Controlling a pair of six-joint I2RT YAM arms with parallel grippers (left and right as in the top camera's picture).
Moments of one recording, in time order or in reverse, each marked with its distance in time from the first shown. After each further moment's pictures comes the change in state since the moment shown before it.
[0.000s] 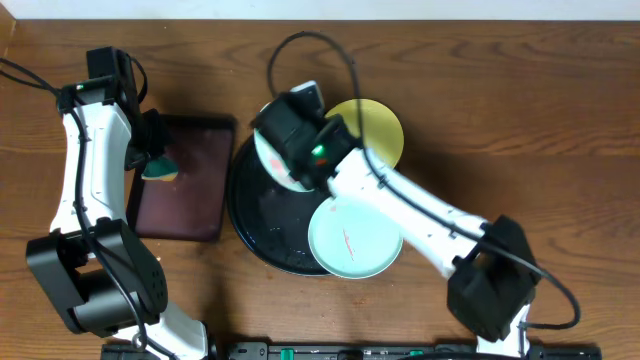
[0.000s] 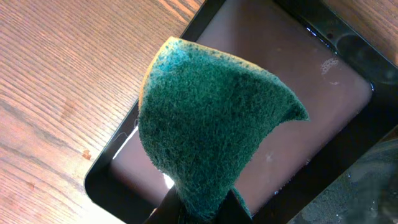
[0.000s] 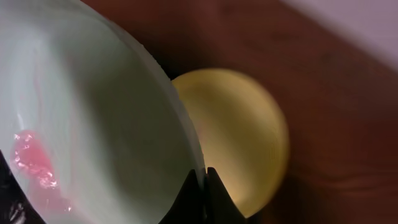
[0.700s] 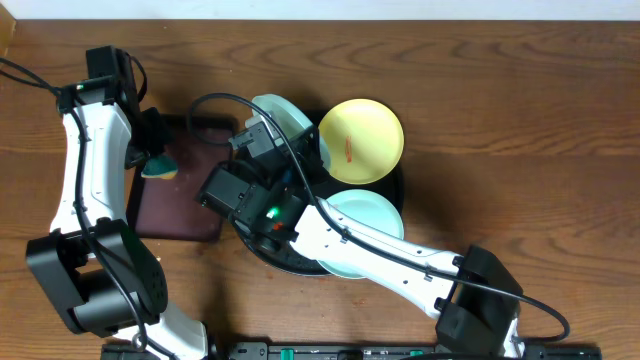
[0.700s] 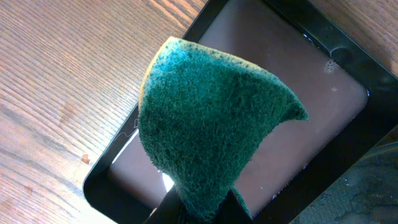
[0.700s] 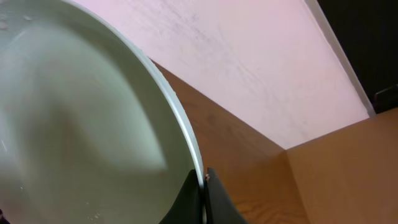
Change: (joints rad) left arm 0.000 0.000 0.000 0.014 0.000 0.000; right arm 0.213 0.000 0.000 -0.001 0.553 -0.056
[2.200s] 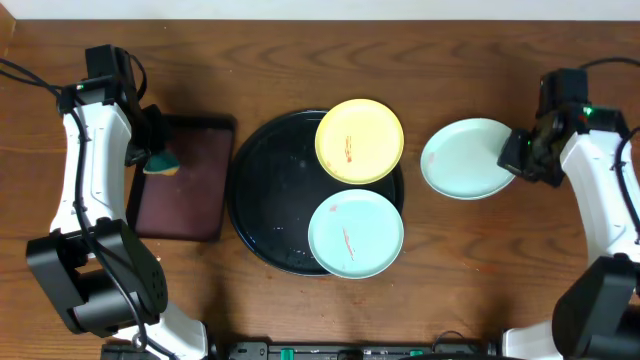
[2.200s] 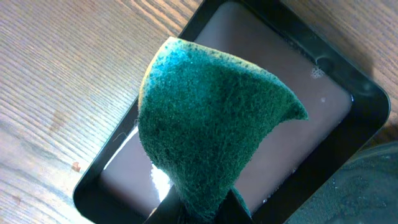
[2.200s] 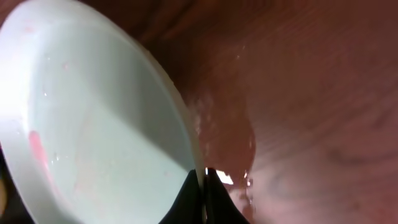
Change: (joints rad) left arm 0.000 0.000 0.000 0.028 0.024 0.000; right arm -1.233 -0.349 -0.460 -0.125 -1.219 0.094
